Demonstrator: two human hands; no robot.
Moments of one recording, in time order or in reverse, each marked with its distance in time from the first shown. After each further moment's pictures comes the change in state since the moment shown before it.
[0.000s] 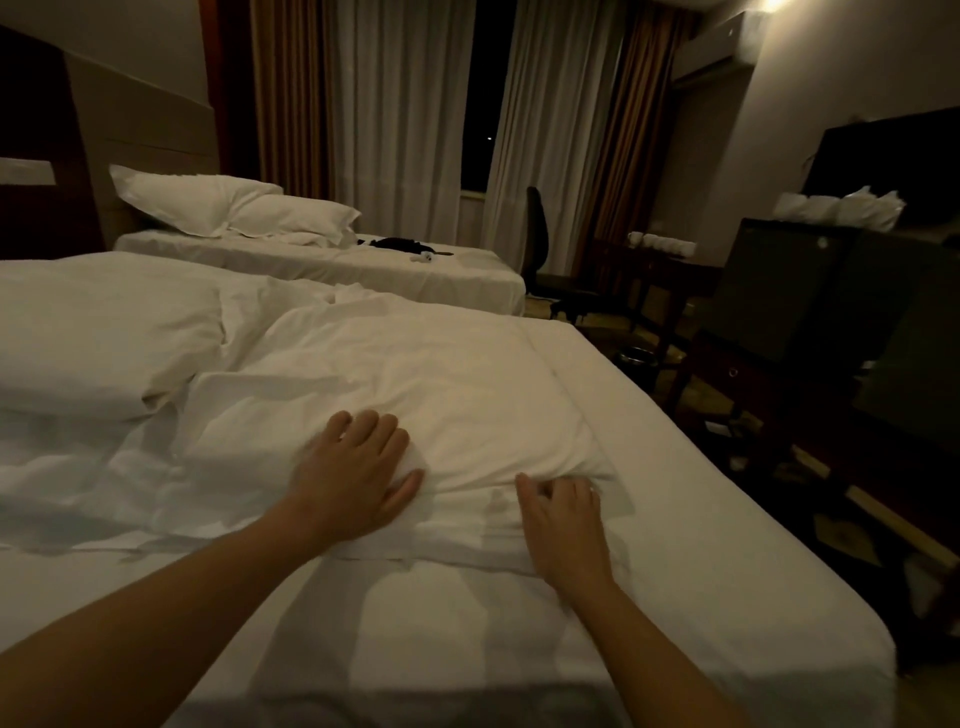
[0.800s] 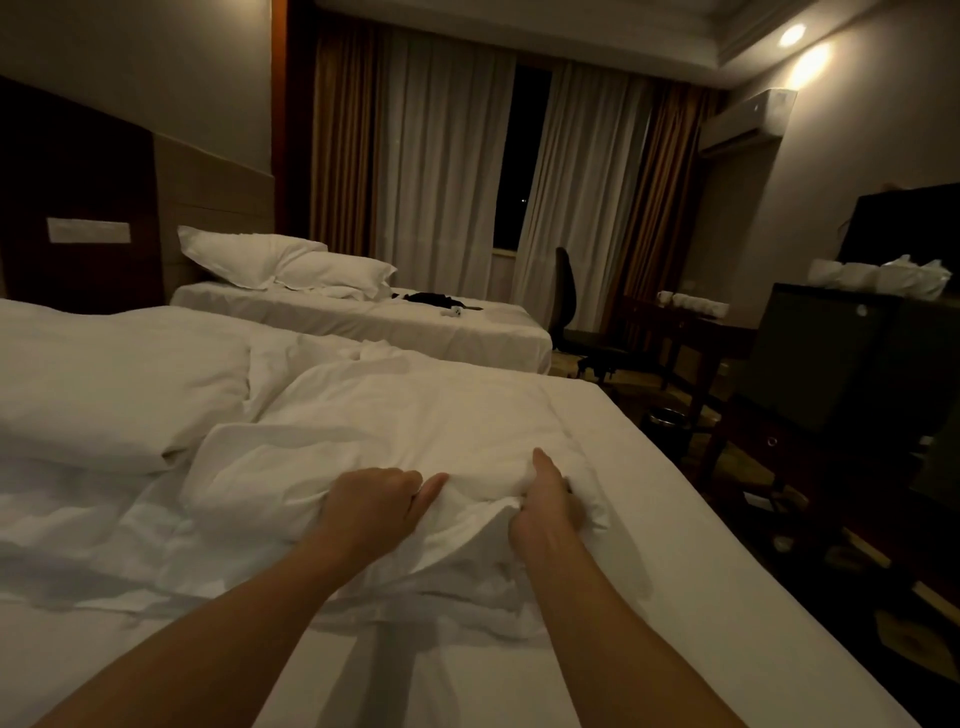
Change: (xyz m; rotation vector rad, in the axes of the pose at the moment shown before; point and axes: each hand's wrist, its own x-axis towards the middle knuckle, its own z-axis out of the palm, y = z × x) left_hand 0.050 -0.001 0.001 -0.059 0.079 -0.281; right_hand 0.091 -0.106 -0.016 1.306 0.150 0.768
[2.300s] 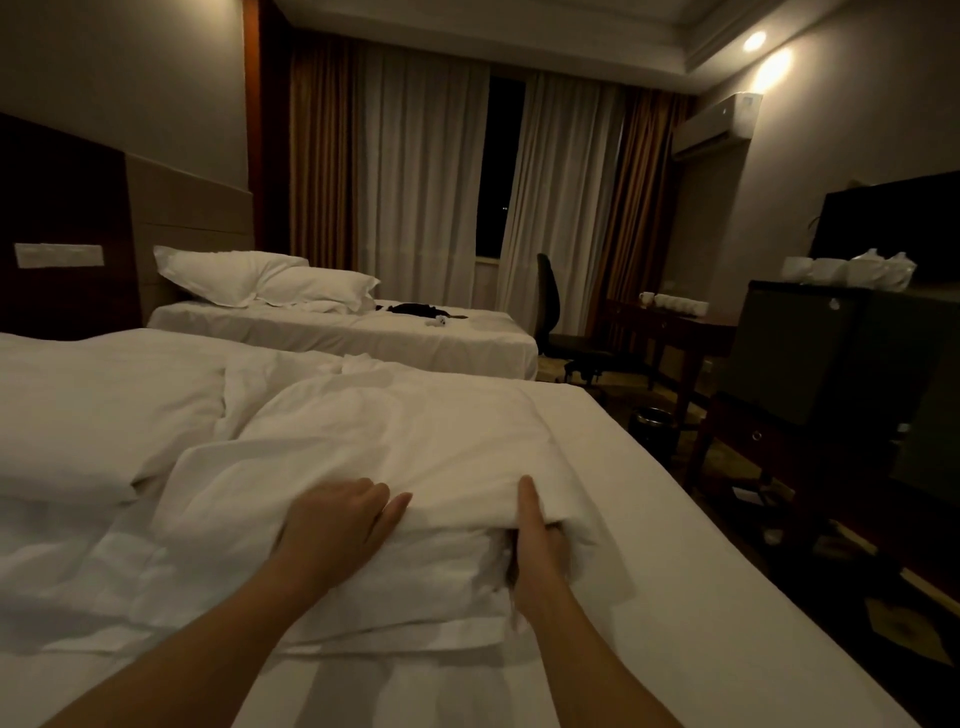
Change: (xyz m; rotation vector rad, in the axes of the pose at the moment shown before) left_hand -0.007 -0.020 0.001 -0.030 0.065 0.057; right_hand 0.015 0.032 -0.033 -0.151 -0.134 -0.123
